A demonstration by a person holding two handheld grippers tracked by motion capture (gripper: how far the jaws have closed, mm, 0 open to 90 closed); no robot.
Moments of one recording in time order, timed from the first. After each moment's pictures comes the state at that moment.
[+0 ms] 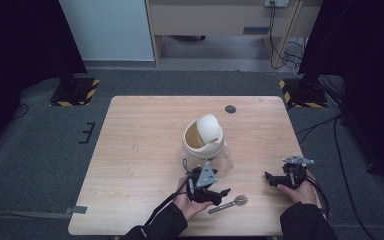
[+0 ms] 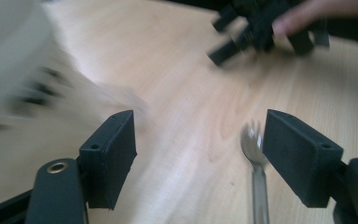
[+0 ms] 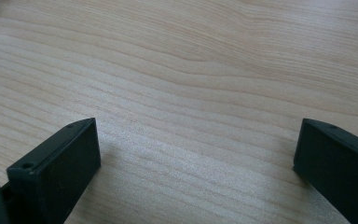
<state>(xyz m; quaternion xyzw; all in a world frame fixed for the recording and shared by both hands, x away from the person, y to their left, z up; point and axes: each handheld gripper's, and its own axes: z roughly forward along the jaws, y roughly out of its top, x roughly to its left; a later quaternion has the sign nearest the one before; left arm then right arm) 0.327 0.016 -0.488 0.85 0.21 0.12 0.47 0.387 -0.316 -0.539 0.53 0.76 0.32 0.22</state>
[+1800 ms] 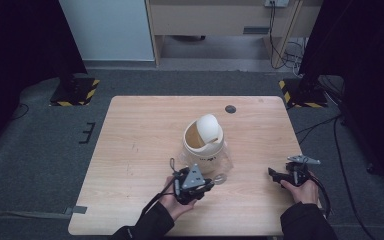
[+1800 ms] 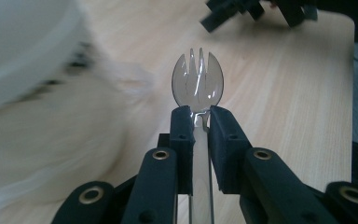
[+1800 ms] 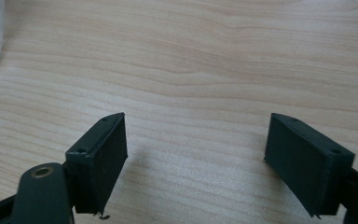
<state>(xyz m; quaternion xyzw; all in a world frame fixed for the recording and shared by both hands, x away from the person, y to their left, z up) 0.317 0.078 -0.450 0.85 0.21 0.13 0.46 0.385 -0.322 -0.532 0.56 0.73 0.34 0.21</state>
